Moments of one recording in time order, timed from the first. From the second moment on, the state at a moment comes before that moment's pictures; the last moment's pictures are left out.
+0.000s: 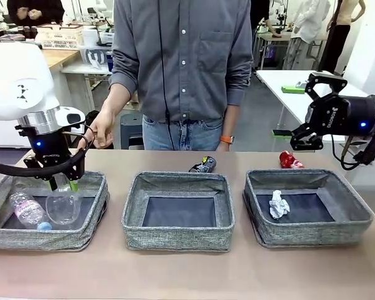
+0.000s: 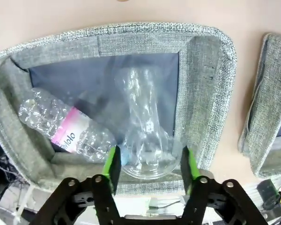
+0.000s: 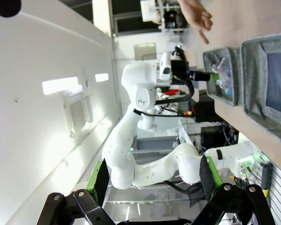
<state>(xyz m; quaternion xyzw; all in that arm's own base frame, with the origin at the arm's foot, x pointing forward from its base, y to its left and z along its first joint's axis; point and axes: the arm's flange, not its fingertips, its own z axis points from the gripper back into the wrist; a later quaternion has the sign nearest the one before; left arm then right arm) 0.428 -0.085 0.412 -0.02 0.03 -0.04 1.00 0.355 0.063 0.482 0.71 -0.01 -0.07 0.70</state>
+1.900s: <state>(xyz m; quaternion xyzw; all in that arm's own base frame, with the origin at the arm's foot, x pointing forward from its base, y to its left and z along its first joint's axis) 0.408 0.005 0.483 -0.69 0.03 -0.12 0.71 0.355 0.063 0.482 0.71 -0.01 -0.07 0.70</state>
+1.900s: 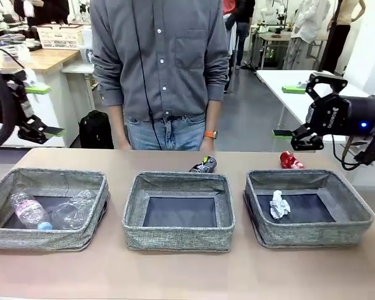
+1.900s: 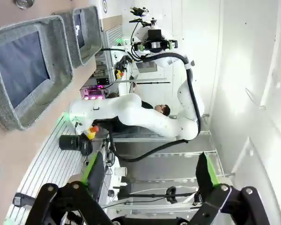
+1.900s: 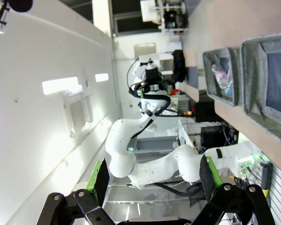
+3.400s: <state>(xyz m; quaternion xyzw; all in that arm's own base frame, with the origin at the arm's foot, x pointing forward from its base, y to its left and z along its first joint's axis) 0.400 -0.019 0.507 -0.64 0.01 -0.15 0.76 0.355 0.063 0.482 0.71 -0.01 -0.07 0.70</state>
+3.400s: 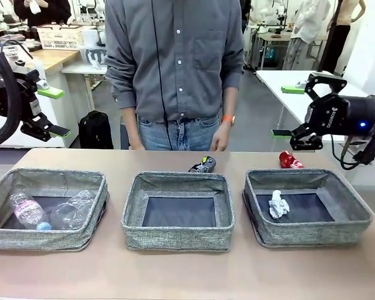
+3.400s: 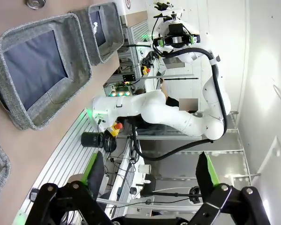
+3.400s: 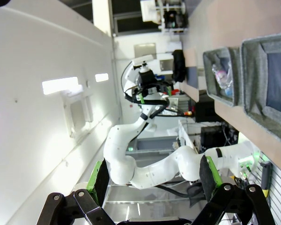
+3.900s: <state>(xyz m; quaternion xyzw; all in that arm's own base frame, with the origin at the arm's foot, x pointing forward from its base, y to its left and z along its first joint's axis) 0.400 -0.019 0.507 -0.64 0.01 -0.15 0.76 0.355 0.063 0.482 0.71 -0.01 -0.07 0.70</state>
